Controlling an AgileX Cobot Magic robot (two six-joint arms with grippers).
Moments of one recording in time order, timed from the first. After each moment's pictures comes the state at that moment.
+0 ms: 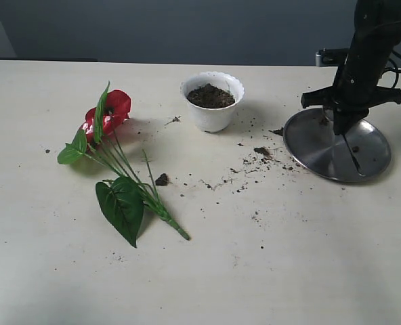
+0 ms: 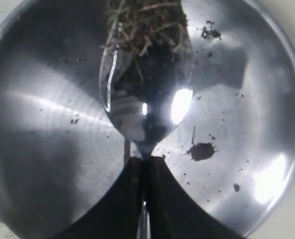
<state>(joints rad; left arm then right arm) 0.23 0.00 0.00 0.00 0.34 0.01 0.22 2.25 -1.75 -0.05 1.12 0.06</state>
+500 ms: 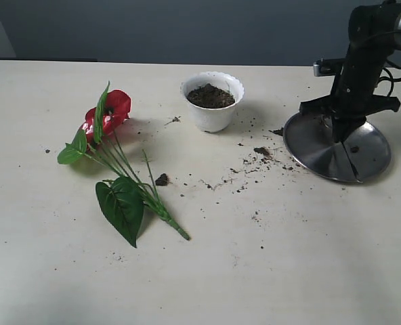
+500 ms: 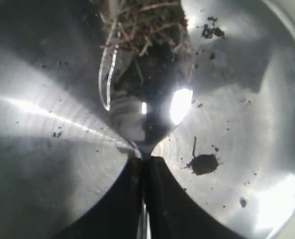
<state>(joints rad) 0.23 0.00 0.00 0.00 0.34 0.01 0.22 2.29 -1.75 -0.07 1.11 0.08</state>
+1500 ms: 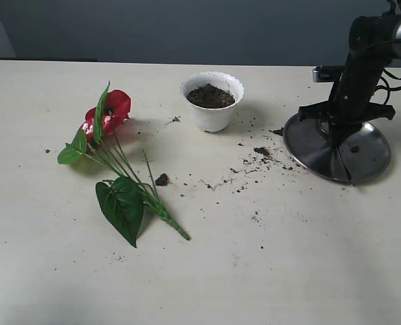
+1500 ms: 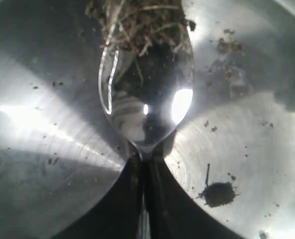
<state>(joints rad) 0.23 0.00 0.00 0.00 0.34 0.01 0.20 2.34 -1.75 -0.02 1.05 0.06</state>
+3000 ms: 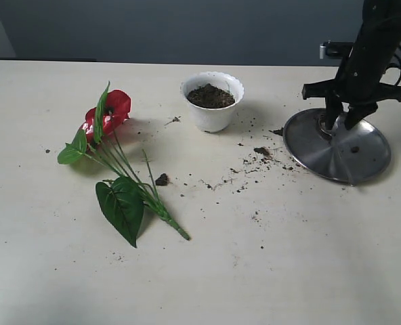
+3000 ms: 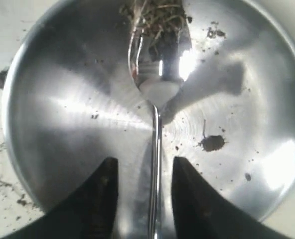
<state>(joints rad) 0.23 0.00 0.00 0.00 0.34 0.01 0.20 2.21 -1.75 0.03 1.14 0.06</state>
